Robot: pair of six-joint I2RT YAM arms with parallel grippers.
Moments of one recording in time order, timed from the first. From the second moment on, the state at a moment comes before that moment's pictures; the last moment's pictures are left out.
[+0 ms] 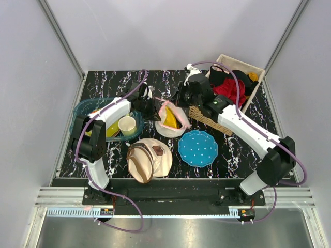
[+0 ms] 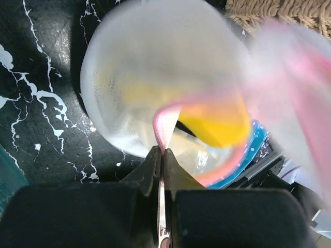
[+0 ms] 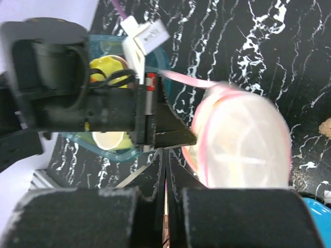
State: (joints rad) left arm -0.38 1.83 1.36 -0.53 0.46 -0.55; right arm 0.65 1.58 1.43 -0.34 -0.03 0.58
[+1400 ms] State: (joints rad) left arm -0.42 1.64 1.52 -0.60 0.47 -0.60; right arm 0.68 1.65 1.39 -0.47 -0.07 0.60
